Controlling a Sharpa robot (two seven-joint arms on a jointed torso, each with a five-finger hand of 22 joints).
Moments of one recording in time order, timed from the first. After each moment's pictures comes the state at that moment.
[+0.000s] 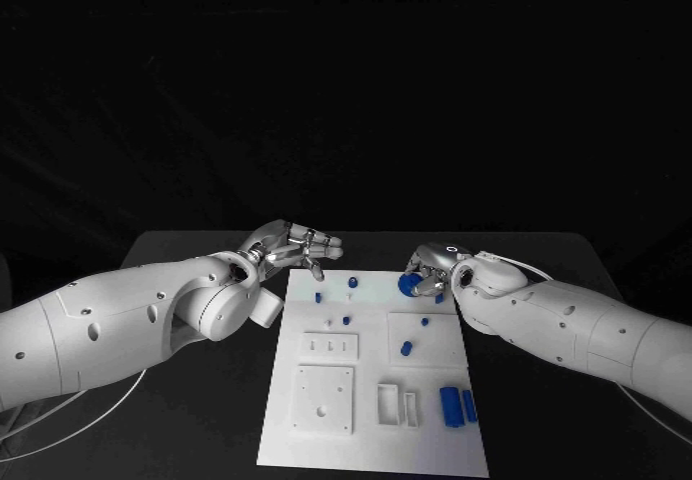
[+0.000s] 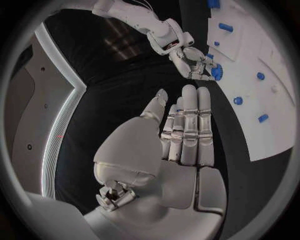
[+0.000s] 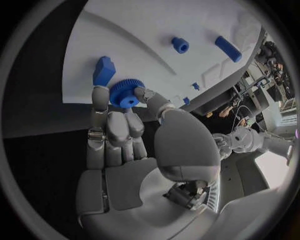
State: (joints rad) left arm 1.38 -0.76 -0.15 1.43 -0.27 -0.25 0.24; left_hand 1.34 0.09 -0.04 -0.18 0.13 1.03 0.13 0.07 0.07 1.22 0.08 0.06 0.06 1.27 -0.01 0.70 0.42 0.08 1.01 -0.02 0.79 0.51; right arm 1.24 -0.48 -0.08 0.93 -1.56 -0.28 -0.11; right_hand 1.20 -0.12 0.44 -0.24 0.46 1.08 0.09 0.06 0.09 1.32 -0.01 1.12 1.17 1.46 -0.07 1.12 1.17 0.11 1.40 -0.09 0.35 1.21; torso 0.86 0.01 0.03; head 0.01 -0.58
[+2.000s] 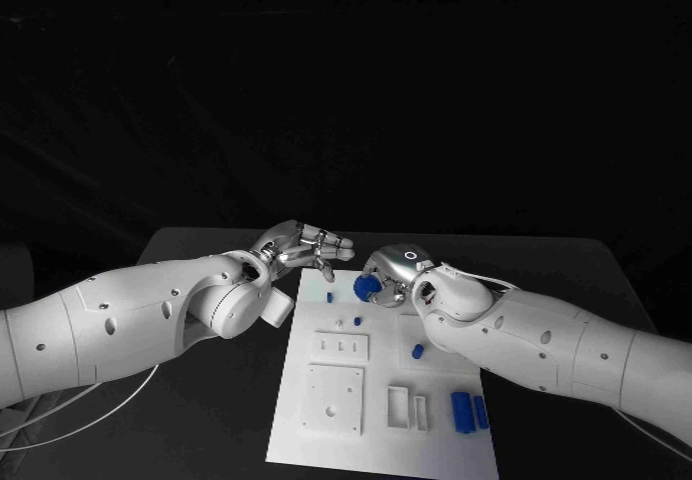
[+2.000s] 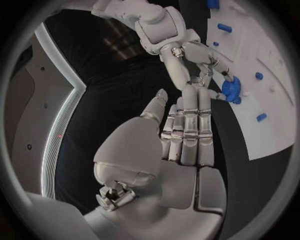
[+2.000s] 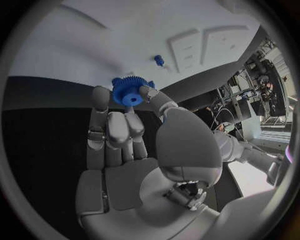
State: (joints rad) left arm 1.38 -0.76 -0.15 1.44 -0.27 -0.25 0.24; left_hand 1.34 0.09 -0.04 -0.18 0.13 1.03 0.13 0.07 0.07 1.21 0.08 0.06 0.06 1.27 -0.01 0.70 0.42 0.08 1.01 -0.02 0.79 0.51; right arm 1.24 -0.41 -0.10 1.12 -1.74 -0.40 -0.21; right_hand 1.20 -0.15 0.41 -0.15 0.42 1.13 0.07 0.06 0.09 1.33 -0.01 1.13 1.18 1.46 -0.08 1.12 1.17 0.11 1.42 -0.10 0.31 1.21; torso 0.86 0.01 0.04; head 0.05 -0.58
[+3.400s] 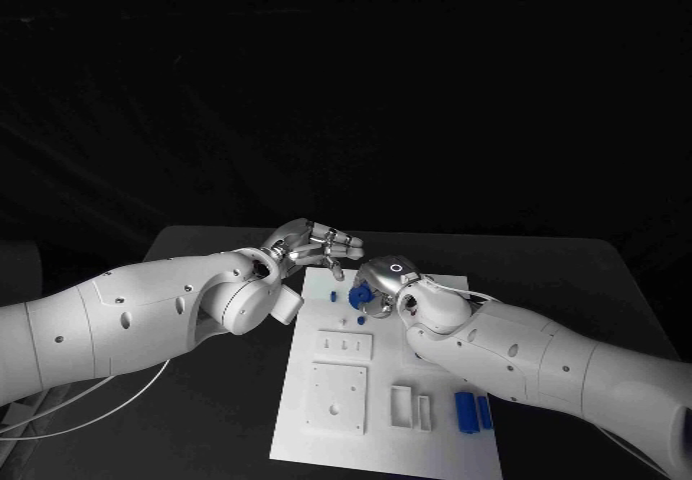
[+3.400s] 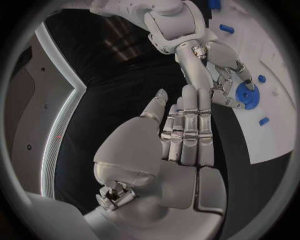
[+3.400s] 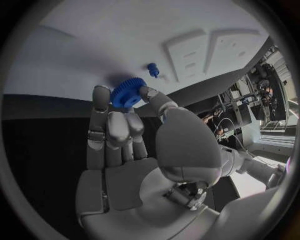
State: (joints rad) left arm 1.38 -0.75 -0.15 1.43 -0.27 -0.25 0.24; left_hand 1.34 0.09 -0.04 -0.18 0.13 1.03 0.13 0.07 0.07 1.21 0.08 0.06 0.06 1.27 -0.01 0.70 0.42 0.08 1.01 -0.02 0.79 0.51; right arm 1.20 -0.29 -0.11 0.99 -1.79 -0.42 -0.21; right_hand 1.21 -0.16 0.42 -0.14 0.39 1.12 0.07 0.06 0.08 1.33 -0.01 1.11 1.17 1.46 -0.08 1.11 1.16 0.11 1.42 -0.10 0.29 1.21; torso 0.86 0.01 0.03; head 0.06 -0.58
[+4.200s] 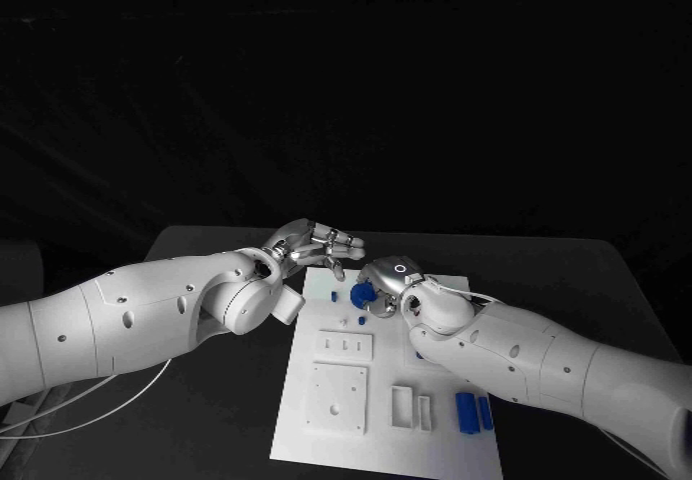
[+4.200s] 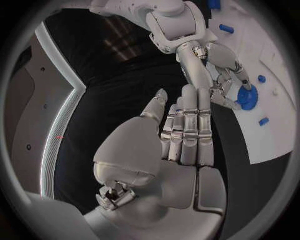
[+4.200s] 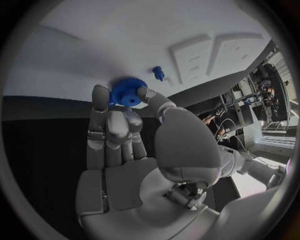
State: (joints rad) left arm 1.38 -0.75 -0.15 1.43 -0.27 -0.25 0.24; left_hand 1.34 0.09 -0.04 -0.18 0.13 1.03 0.13 0.07 0.07 1.21 0.08 0.06 0.06 1.27 -0.01 0.70 0.42 0.08 1.01 -0.02 0.79 0.51; right arm 1.19 -0.29 -0.11 0.97 -1.78 -0.43 -0.21; right_hand 1.23 -0.17 0.43 -0.16 0.37 0.93 0.10 0.06 0.06 1.31 -0.01 1.07 1.13 1.46 -0.08 1.09 1.14 0.10 1.42 -0.10 0.27 1.21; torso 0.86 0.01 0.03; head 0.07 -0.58
